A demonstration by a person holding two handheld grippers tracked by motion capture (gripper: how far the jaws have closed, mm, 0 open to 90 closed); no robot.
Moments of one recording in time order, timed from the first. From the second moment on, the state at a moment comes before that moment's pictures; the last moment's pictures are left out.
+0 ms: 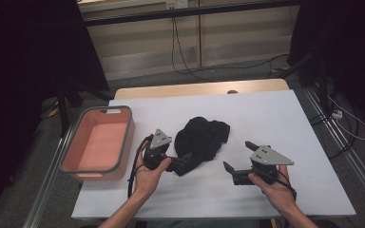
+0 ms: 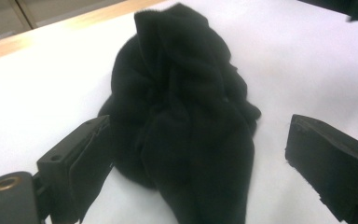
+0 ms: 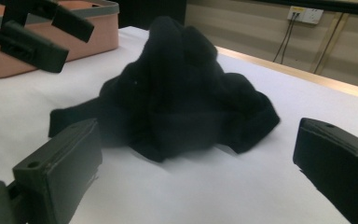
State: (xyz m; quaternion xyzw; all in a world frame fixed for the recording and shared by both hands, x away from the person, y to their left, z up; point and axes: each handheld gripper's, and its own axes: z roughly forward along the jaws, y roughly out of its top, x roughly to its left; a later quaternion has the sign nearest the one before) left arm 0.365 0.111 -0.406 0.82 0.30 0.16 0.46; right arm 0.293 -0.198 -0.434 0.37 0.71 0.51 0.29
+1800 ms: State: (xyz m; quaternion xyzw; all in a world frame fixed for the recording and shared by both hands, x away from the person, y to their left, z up) left arm 0.348 0.129 -0.438 0.84 0.30 0.14 0.42; right arm 0.376 -0.123 -0.452 0.32 0.82 0.44 0.19
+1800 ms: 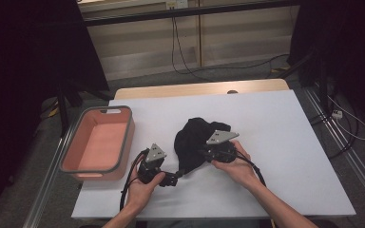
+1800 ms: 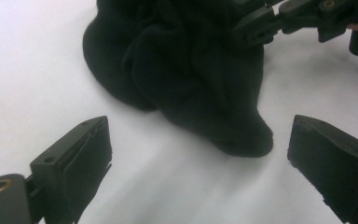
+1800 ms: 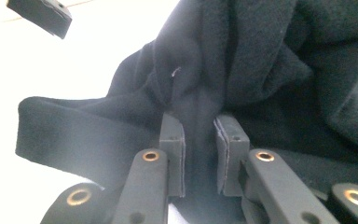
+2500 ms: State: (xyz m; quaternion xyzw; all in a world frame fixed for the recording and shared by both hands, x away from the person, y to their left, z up) left arm 0.359 0.114 -0.420 0.82 0.31 0.17 0.44; right arm 0.377 -0.113 -0.401 0.31 0.78 0.51 0.20
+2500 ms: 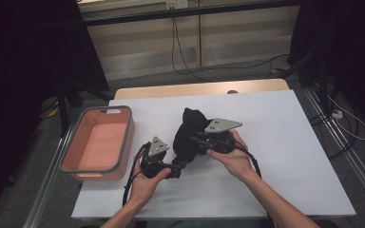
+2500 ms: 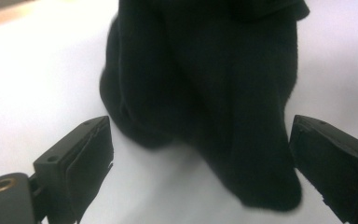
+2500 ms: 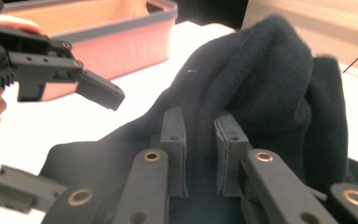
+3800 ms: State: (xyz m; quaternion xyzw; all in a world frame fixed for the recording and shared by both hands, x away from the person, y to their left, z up) left arm 0.464 0.110 -0.436 0.78 0.45 0.16 0.40; right arm 0.417 -0.144 -0.414 0.37 0.77 0.47 0.22
